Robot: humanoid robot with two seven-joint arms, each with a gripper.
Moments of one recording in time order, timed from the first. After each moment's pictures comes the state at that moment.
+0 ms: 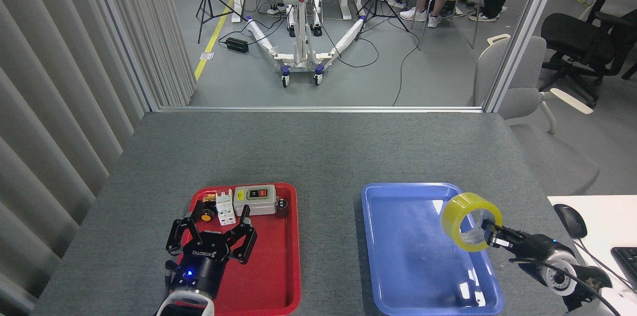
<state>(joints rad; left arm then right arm) -0.07 0.00 -0.07 -1.52 -1.48 -0.05 0.15 -0.21 -0.36 -0.08 -1.32 0.85 -0.13 0.68</state>
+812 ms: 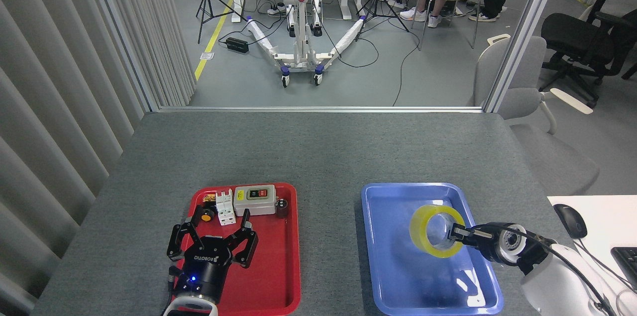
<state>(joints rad) -0.05 0.00 -0.11 -1.52 -1.51 0.02 0.17 -0.44 -0.39 0.28 -1.09 0.61 0.18 0.85</state>
